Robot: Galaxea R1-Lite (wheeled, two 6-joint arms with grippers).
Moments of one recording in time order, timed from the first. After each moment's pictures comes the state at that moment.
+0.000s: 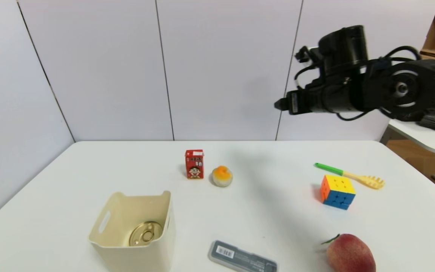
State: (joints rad) left arm 0.00 0.00 0.00 -0.01 0.03 -0.05; right arm 0.35 1.88 -1.59 0.13 -0.25 0.00
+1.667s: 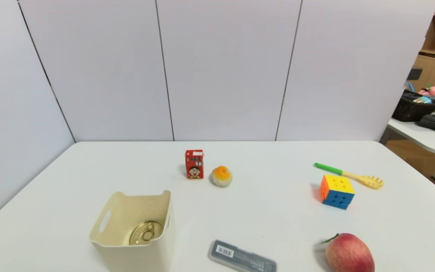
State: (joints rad) left arm 0.00 0.00 0.00 -0.01 0.03 -0.05; right arm -0.01 0.37 -0.62 0.10 -0.01 -0.11
